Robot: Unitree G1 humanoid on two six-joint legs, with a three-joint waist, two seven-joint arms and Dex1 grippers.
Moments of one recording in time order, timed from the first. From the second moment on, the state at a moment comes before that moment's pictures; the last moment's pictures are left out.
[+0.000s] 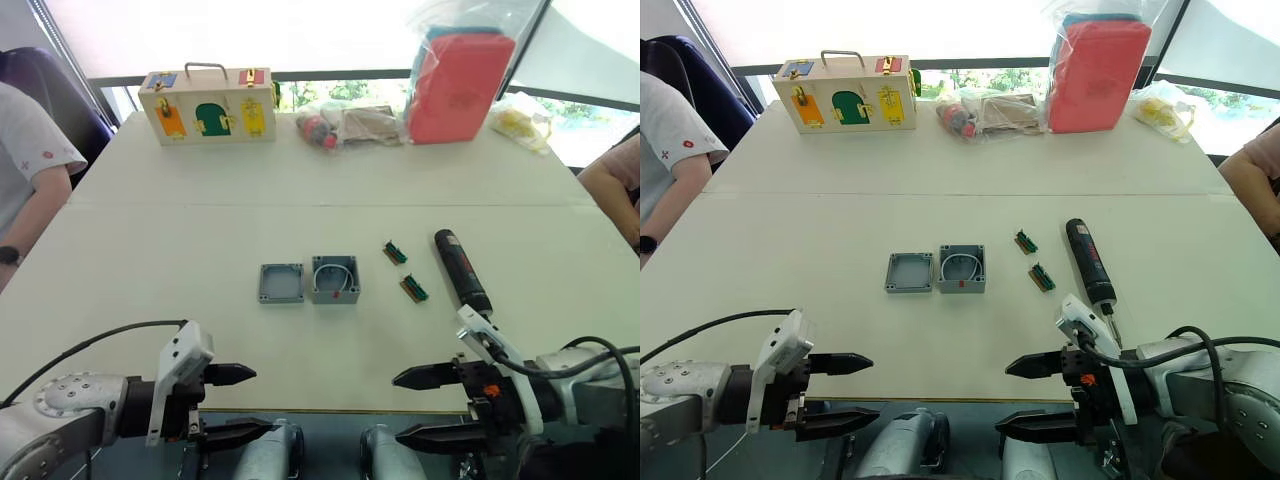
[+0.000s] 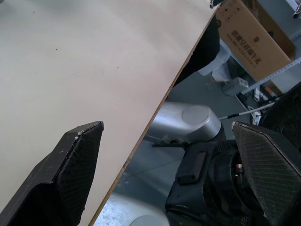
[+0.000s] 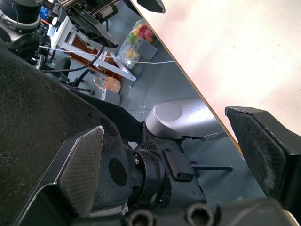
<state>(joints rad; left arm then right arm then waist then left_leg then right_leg) 0.35 0.94 0.26 -0.76 -0.93 0.85 -0.88 0.12 -1.08 -0.18 -0.73 1.22 1.02 0.85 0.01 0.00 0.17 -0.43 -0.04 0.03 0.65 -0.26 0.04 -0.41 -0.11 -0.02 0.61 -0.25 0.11</state>
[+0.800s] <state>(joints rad) 0.22 0.94 0.26 -0.69 -0.92 0.86 -0.83 -0.06 -0.95 -0.12 -0.69 1.19 1.00 0.71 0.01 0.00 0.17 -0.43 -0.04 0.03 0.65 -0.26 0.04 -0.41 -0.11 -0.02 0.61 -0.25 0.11</state>
